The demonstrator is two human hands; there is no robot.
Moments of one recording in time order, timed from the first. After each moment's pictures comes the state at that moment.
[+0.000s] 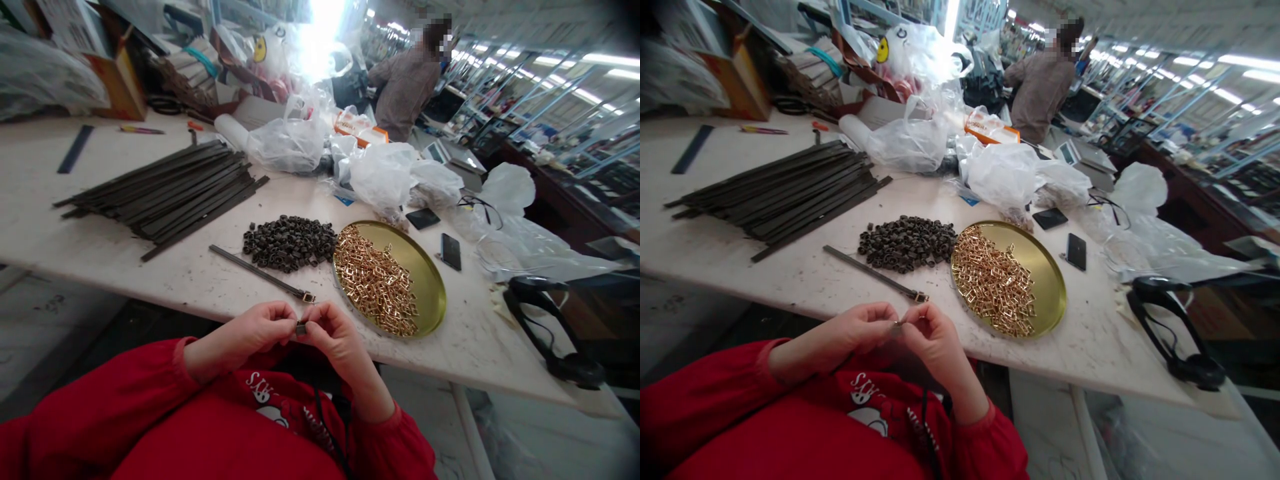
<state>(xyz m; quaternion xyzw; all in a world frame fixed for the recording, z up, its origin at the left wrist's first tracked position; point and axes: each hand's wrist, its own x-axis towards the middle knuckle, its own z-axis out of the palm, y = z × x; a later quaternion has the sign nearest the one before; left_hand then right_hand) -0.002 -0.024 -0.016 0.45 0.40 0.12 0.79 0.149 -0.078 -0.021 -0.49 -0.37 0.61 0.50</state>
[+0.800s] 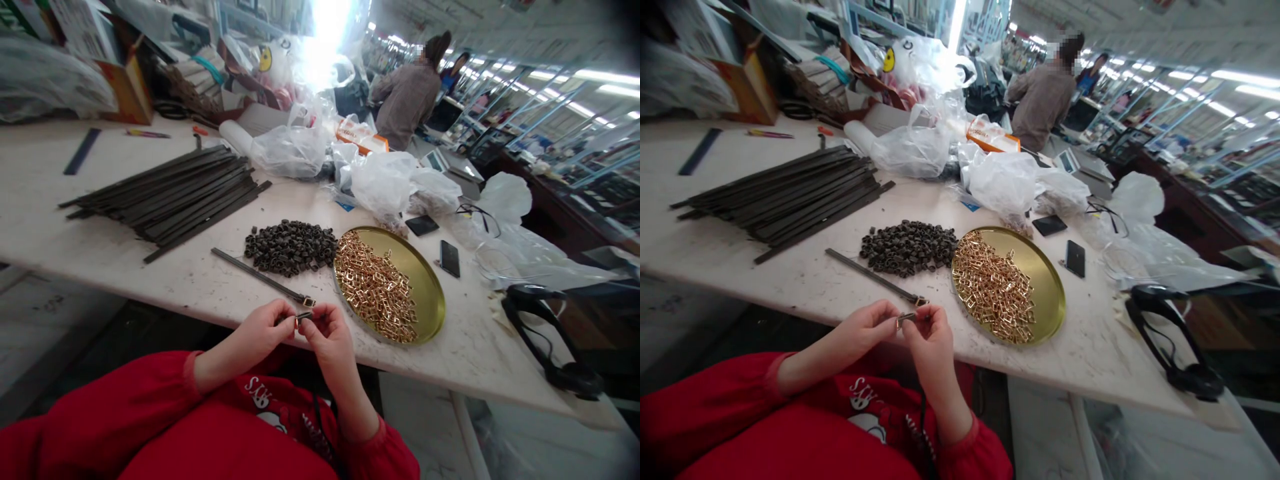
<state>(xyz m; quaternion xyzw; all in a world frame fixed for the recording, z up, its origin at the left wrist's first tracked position) 0.002 -0.021 -0.027 0.65 0.42 0.21 0.59 0.131 -0.077 -0.037 -0.59 -0.32 0.48 0.56</state>
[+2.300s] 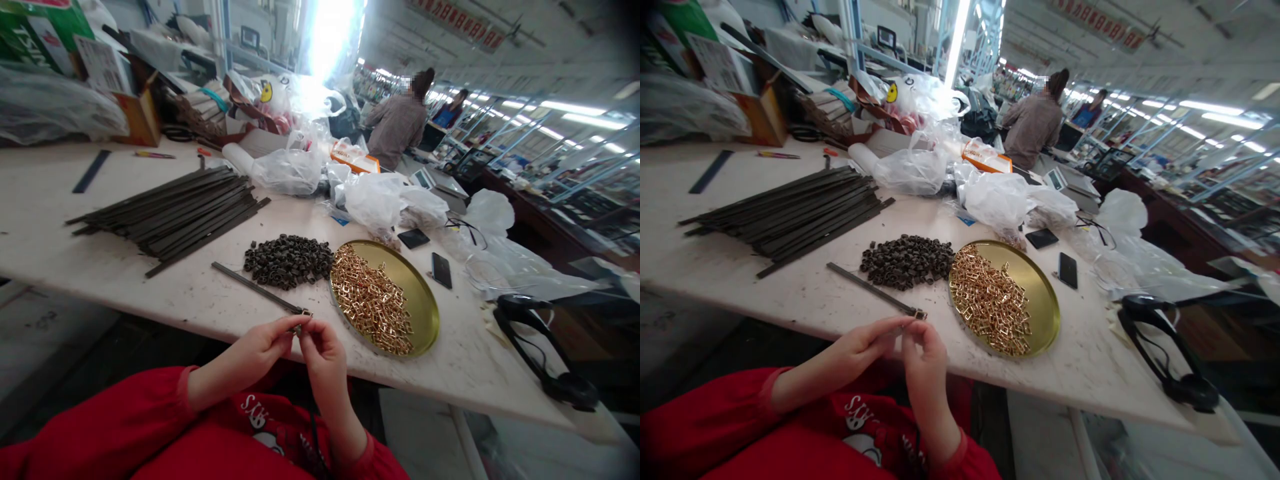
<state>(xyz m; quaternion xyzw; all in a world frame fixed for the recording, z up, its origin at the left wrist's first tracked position) -0.009 -0.027 -0.021 0.69 0.35 0.22 0.59 0.121 -0.082 -0.040 -0.60 -0.41 0.39 0.56</state>
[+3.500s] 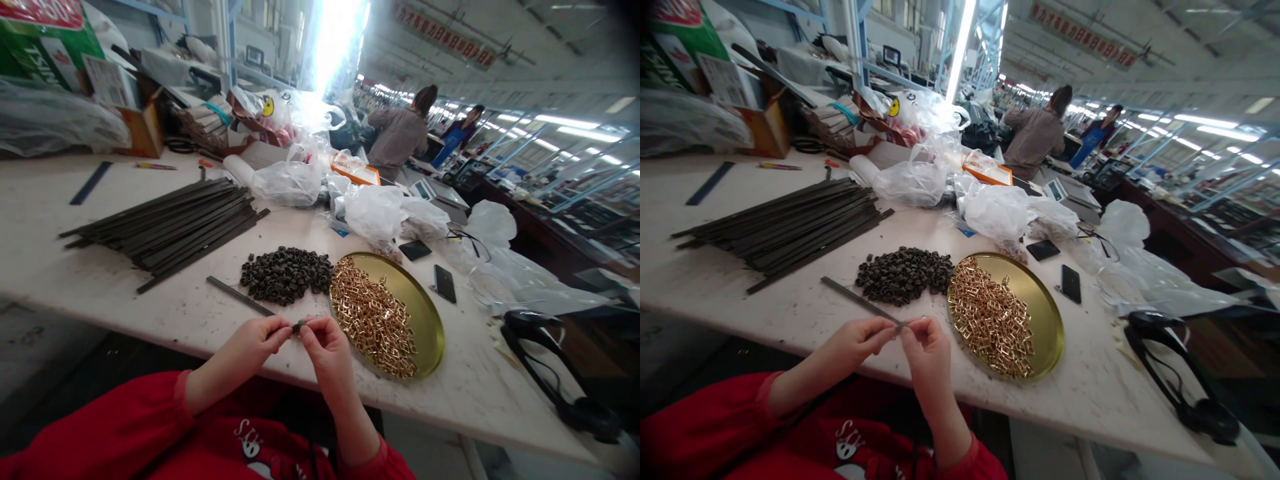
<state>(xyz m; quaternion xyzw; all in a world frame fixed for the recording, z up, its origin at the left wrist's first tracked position) 0.000 0.009 -0.015 0.71 0.44 0.20 0.52 0.139 -0.042 -0.025 -0.57 -0.39 0.44 0.58</state>
